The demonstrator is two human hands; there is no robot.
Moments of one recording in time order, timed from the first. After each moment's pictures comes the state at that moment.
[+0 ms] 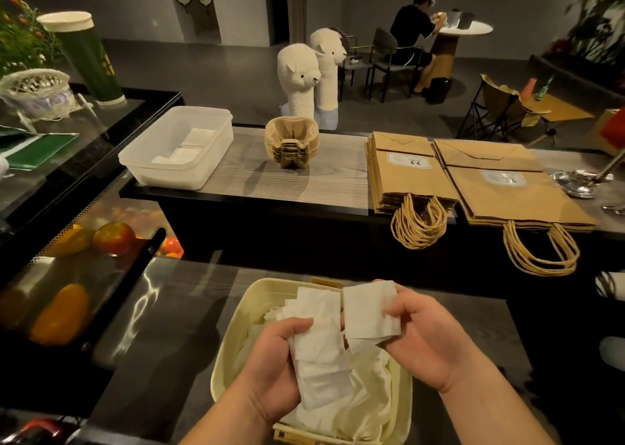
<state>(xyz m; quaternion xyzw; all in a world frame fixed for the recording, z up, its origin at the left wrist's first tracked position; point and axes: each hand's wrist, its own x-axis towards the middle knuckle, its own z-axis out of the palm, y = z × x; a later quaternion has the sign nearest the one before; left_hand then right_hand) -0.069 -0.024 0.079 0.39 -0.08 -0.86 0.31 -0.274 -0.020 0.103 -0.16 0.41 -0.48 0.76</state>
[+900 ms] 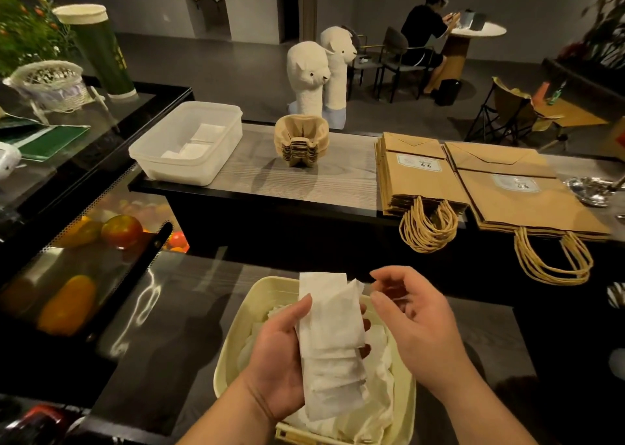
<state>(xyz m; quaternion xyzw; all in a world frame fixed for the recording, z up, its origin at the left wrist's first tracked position) -0.066 -0.027 0.082 0.32 -0.13 -0.88 0.32 -0.253 -0.009 0.114 -0.57 0.56 -0.49 0.36</state>
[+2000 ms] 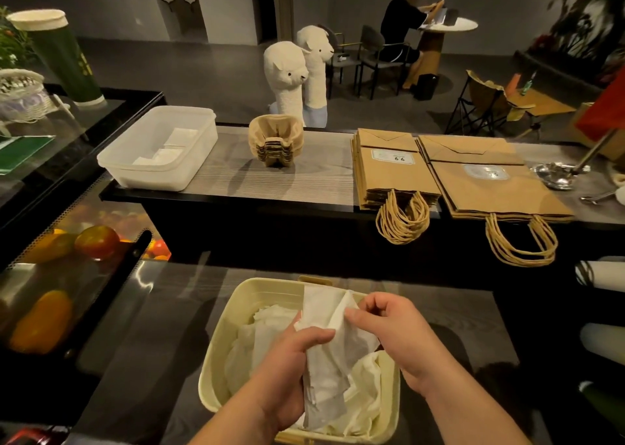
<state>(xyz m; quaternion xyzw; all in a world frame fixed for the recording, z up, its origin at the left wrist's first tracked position) -0.093 -0.013 0.075 0.42 -0.25 -0.82 0.29 -0.266 -0.010 0.089 -0.42 0.65 -0.37 0.52</state>
